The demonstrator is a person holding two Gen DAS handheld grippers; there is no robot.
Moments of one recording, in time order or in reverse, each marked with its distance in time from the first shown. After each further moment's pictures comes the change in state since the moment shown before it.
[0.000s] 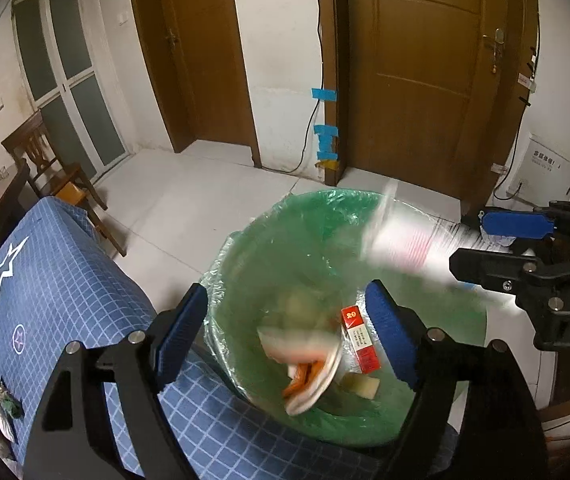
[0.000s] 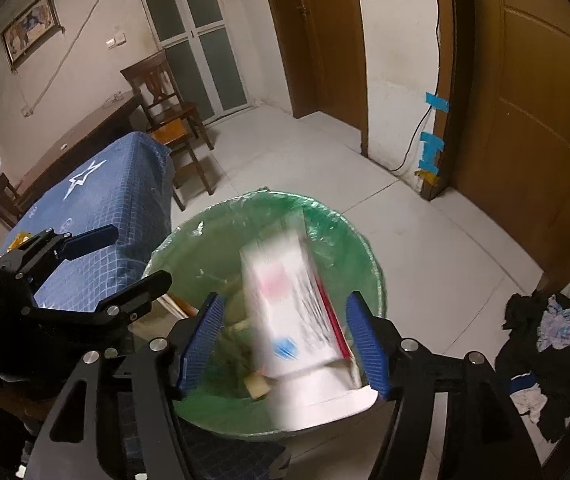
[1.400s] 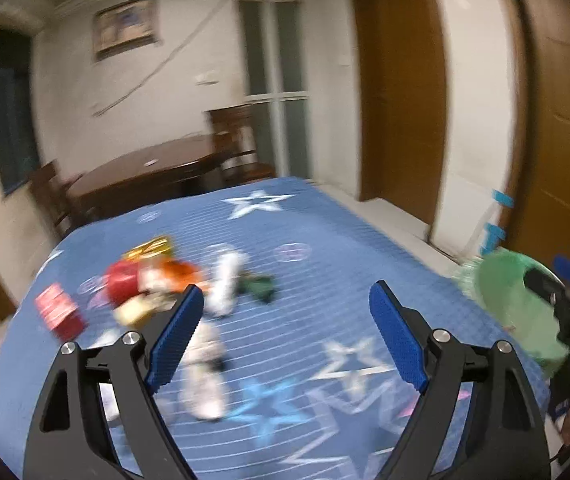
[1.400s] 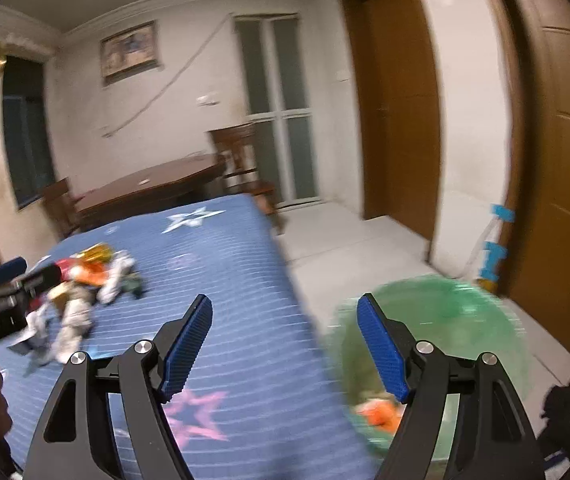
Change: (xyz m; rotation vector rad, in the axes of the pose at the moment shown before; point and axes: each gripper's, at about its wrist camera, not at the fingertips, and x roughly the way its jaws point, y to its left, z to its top) left arm -0.211 0.150 -0.148 -0.474 -0.239 0.570; right arm -0.034 0.198 -0.058 -0.223 -0.372 0.189
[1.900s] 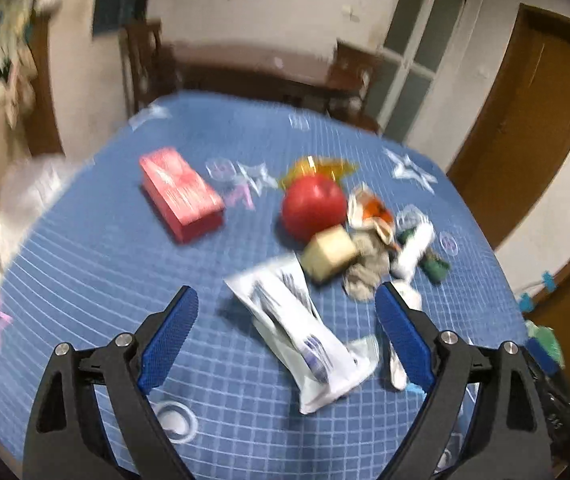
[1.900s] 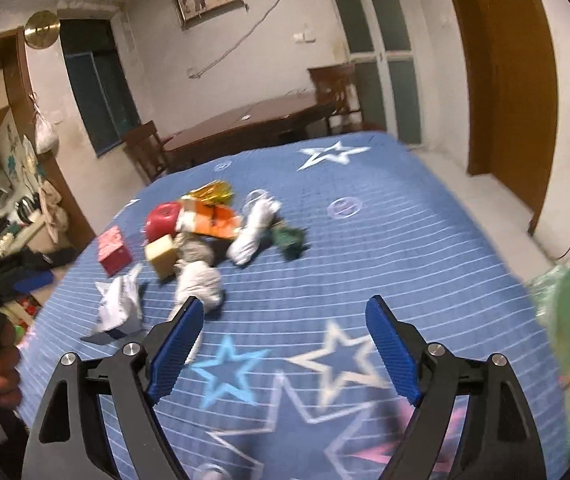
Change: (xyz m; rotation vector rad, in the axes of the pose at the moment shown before) left arm 0.019 0.194 -0.032 -0.467 0.287 0.091; right arm 0.085 0.156 -0.001 -0.047 0.236 0.330
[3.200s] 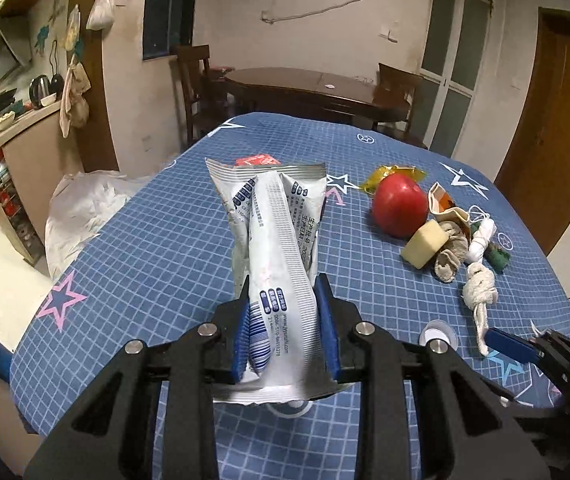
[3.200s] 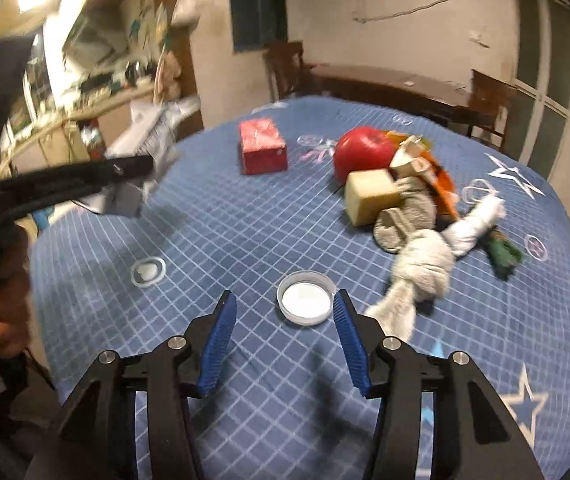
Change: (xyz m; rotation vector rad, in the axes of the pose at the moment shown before) left arm -0.049 0.064 -0.040 -0.010 -0.144 0.208; right arm 0.051 0.144 -0.044 -0.526 0.228 0.275
